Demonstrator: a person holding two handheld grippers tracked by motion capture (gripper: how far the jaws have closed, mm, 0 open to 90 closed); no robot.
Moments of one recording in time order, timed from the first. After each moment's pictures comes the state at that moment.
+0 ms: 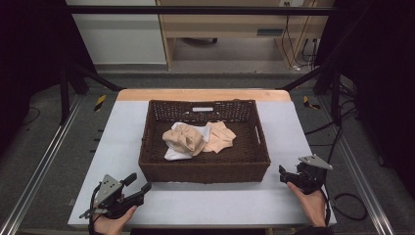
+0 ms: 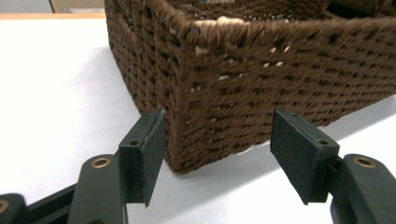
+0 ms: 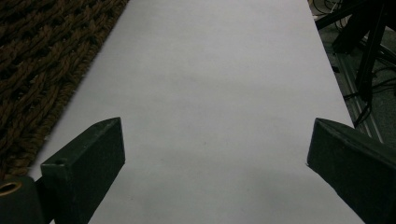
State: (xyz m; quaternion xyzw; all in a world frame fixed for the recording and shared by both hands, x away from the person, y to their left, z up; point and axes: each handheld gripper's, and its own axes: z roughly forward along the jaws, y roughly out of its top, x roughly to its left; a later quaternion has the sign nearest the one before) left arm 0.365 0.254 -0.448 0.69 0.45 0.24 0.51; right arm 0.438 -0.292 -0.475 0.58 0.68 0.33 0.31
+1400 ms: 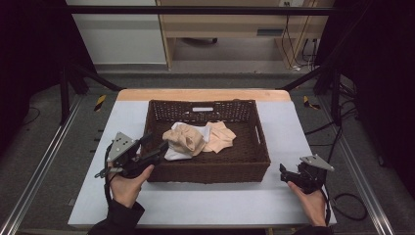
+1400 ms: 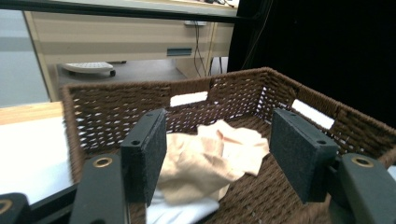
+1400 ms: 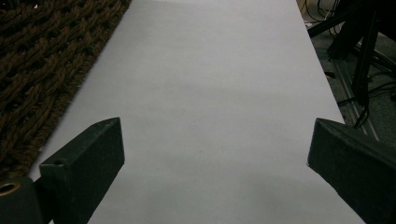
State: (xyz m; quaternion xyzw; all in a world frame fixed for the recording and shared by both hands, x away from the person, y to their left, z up) left arm 0.430 0.196 -0.356 0.66 0.42 0.26 0.56; right arm 0.438 -0.294 -0.476 0.58 0.67 0.34 0.32
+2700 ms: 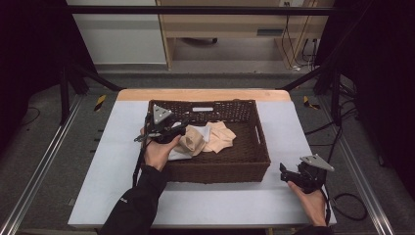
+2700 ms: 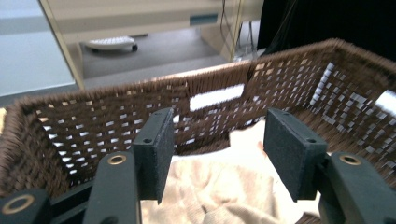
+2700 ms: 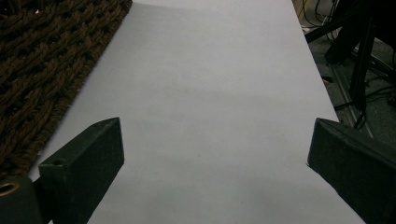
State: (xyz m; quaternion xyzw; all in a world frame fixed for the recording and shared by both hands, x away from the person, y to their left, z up) left arm 0.532 0.141 -0.379 0.71 0.45 0.28 0.47; right arm 0.438 -0.294 -0.475 0.58 0.66 0.34 0.33
